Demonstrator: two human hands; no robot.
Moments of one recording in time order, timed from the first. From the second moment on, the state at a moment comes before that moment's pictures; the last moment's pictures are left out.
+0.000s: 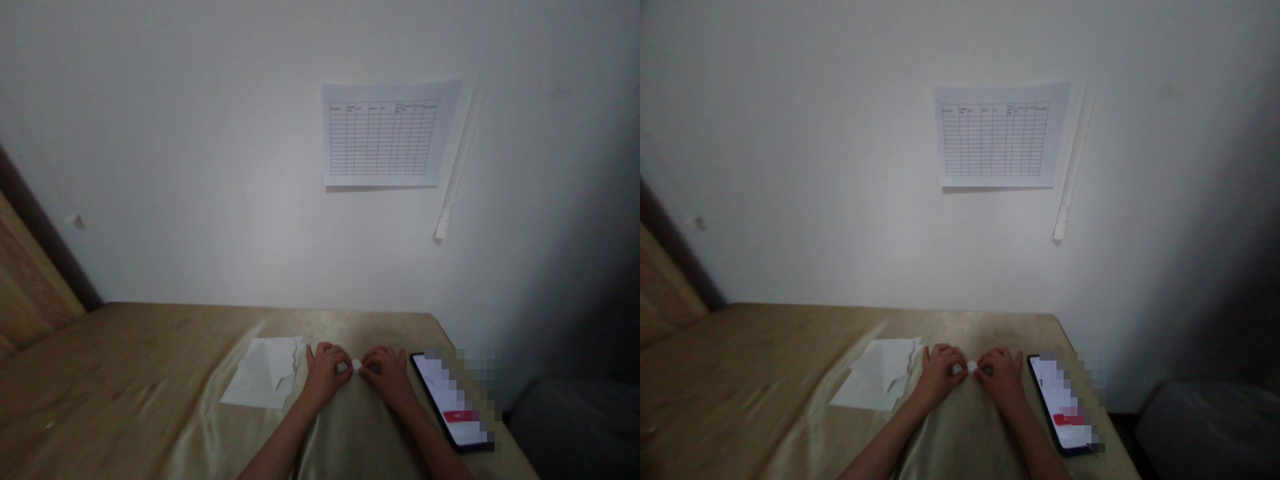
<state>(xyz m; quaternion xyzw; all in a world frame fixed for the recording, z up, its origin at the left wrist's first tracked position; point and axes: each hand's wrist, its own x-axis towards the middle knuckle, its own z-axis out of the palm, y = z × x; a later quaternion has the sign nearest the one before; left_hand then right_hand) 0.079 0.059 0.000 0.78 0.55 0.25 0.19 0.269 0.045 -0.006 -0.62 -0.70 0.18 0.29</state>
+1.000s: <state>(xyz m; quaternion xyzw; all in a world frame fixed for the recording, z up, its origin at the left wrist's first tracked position) 0.087 0.061 0.001 0.76 0.57 0.24 0.18 0.259 0.049 -0.013 -0.66 -0.68 0.17 0.27</state>
